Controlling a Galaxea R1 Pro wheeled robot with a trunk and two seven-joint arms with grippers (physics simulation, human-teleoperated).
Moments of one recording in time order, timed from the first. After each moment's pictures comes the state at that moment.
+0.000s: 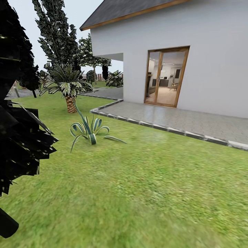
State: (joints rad) left arm 0.07 -0.01 0.00 -0.01 -0.08 0.00 0.00; right arm -0.05 -0.02 0.04 0.05 0.01 0.00 0.00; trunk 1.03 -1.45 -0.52
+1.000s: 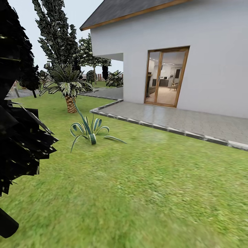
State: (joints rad) left arm 0.07 -0.01 0.00 -0.01 -0.08 0.00 0.00; right arm -0.05 -0.02 0.04 0.05 0.01 0.00 0.00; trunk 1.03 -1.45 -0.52
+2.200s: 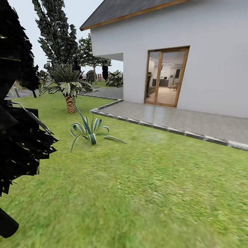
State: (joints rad) left arm 0.07 -0.01 0.00 -0.01 -0.08 0.00 0.00; right arm -0.05 -0.02 0.04 0.06 0.01 0.00 0.00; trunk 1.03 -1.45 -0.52
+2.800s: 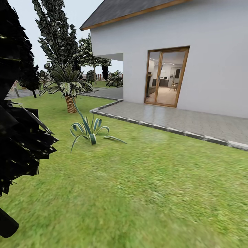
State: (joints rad) left arm 0.07 -0.01 0.00 -0.01 -0.08 0.00 0.00; right arm -0.05 -0.02 0.04 0.05 0.01 0.00 0.00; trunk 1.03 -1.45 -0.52
